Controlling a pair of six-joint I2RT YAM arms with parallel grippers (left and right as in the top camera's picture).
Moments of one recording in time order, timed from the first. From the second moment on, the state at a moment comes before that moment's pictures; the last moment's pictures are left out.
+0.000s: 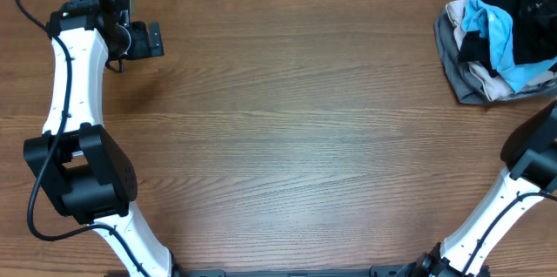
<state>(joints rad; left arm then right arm) 0.20 2.05 1.86 -0.94 0.12 0.02 -0.55 2.40 2.35 -0.80 -0.13 0.24</state>
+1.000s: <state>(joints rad) 0.20 2.05 1.86 -0.94 0.12 0.02 -0.21 2.09 2.93 -1.63 -0.48 0.26</state>
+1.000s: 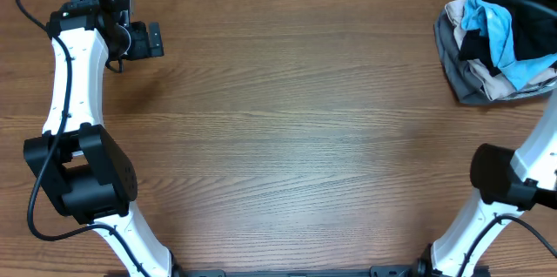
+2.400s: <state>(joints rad) 0.20 2.05 1.86 -0.94 0.12 0.02 -0.01 1.65 2.54 -1.27 -0.34 0.10</state>
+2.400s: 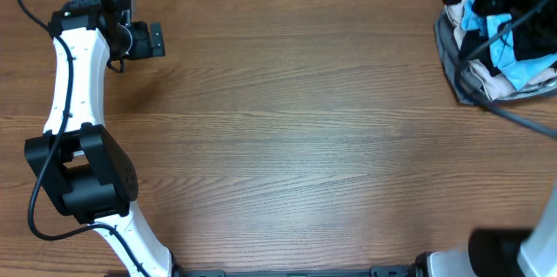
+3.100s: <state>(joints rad) 0.20 2.05 1.86 -0.94 0.12 0.02 0.00 0.61 0.88 -0.37 -0.33 0.10</state>
